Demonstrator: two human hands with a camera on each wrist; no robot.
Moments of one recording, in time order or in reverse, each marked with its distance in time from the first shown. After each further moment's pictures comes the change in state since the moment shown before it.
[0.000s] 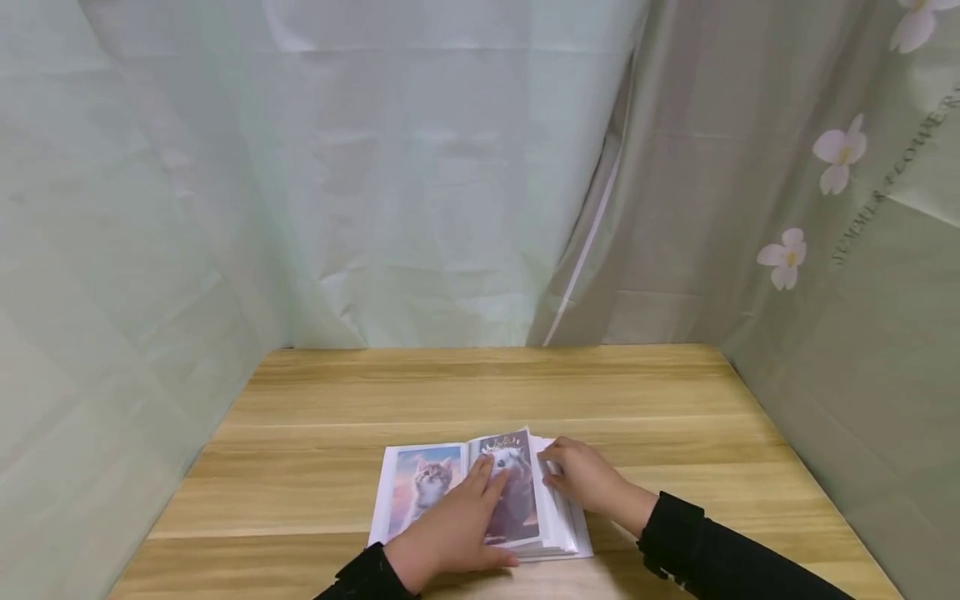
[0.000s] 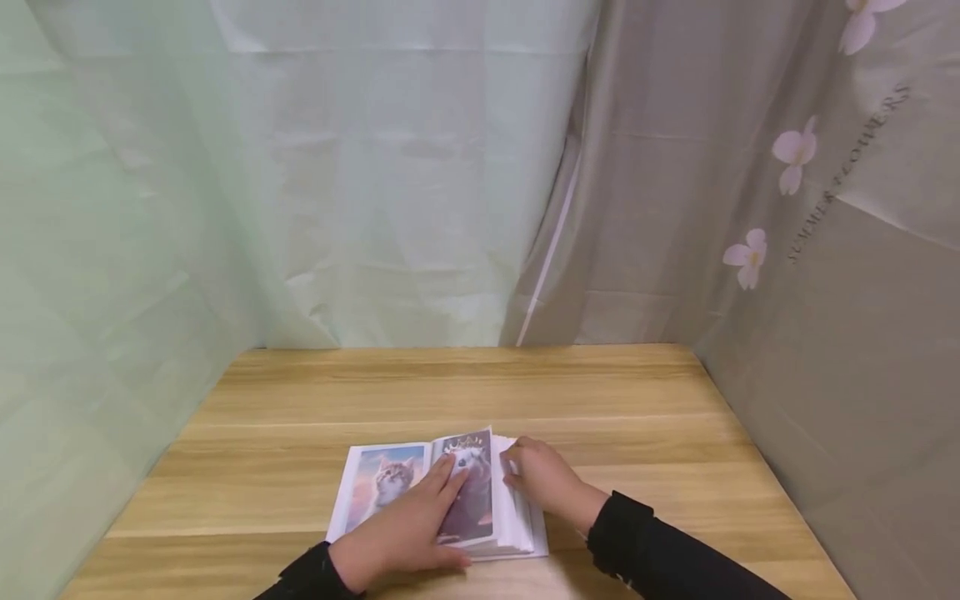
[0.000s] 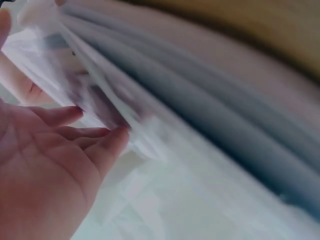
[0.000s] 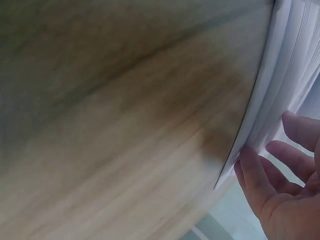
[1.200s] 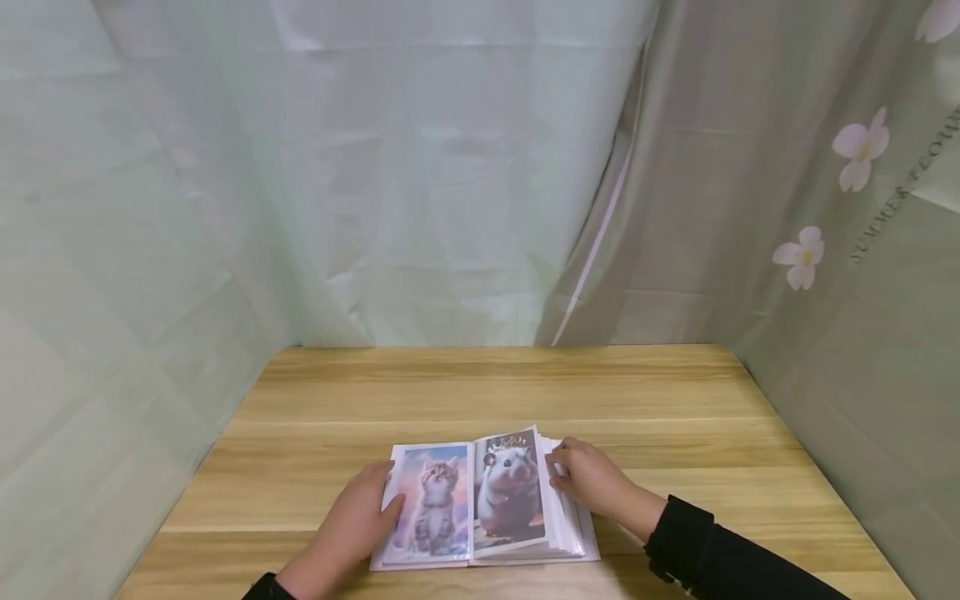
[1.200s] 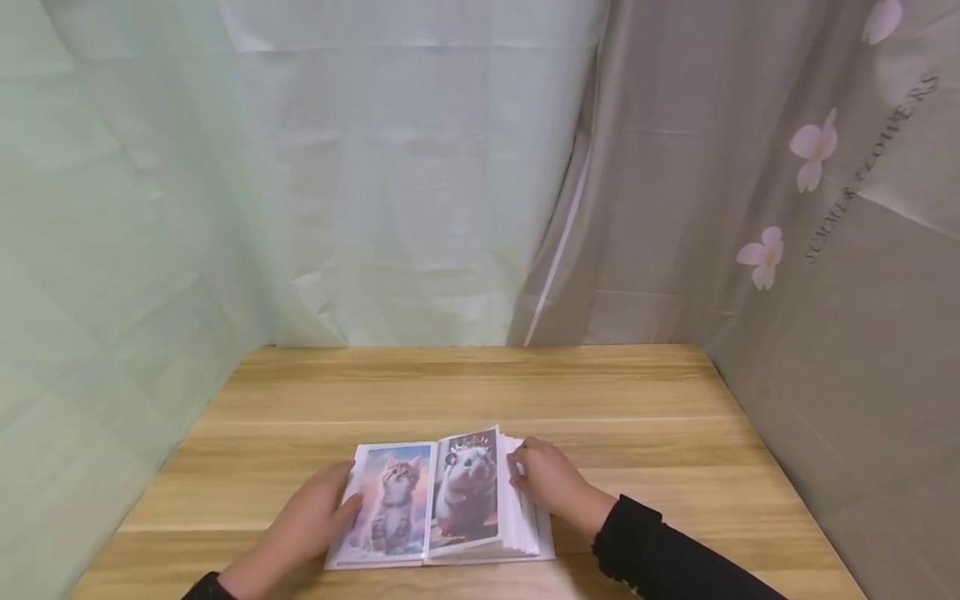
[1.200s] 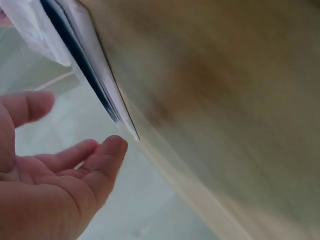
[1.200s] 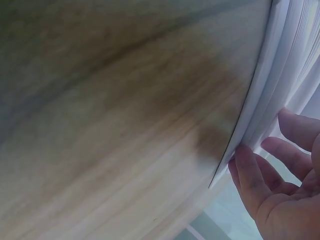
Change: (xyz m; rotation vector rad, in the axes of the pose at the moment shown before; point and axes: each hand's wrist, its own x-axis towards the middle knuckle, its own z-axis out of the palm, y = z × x) left_hand -0.068 -0.087 -0.021 -0.151 0.340 -0.395; right_hand 0.001 -0.005 -0.002 0.032 -0.001 0.022
